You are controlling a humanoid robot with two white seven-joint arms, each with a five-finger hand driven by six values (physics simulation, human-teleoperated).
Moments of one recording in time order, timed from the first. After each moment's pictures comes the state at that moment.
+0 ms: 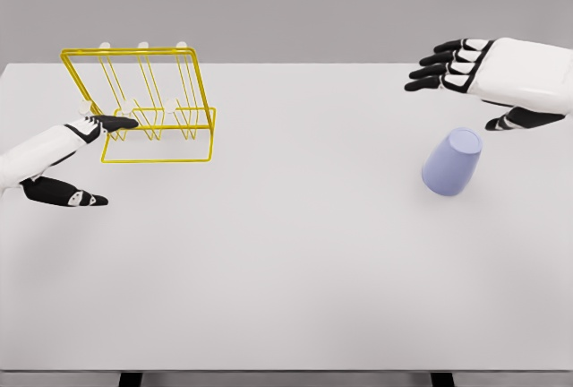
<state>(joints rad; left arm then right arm) -0.14 0.90 -0.22 -1.55 0.04 -0.61 -0.38 -0.61 -1.03 0.37 -1.75 0.16 -0.61 0.61</state>
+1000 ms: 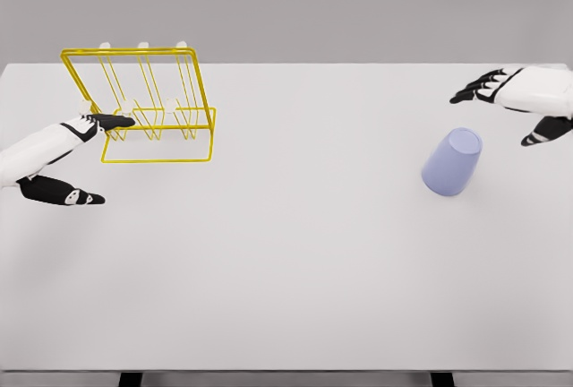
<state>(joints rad) -0.14 0.90 -0.21 -1.54 0.03 -0.61 -0.39 -0.71 -0.98 0.59 -1.35 0.30 -0.61 0.61</state>
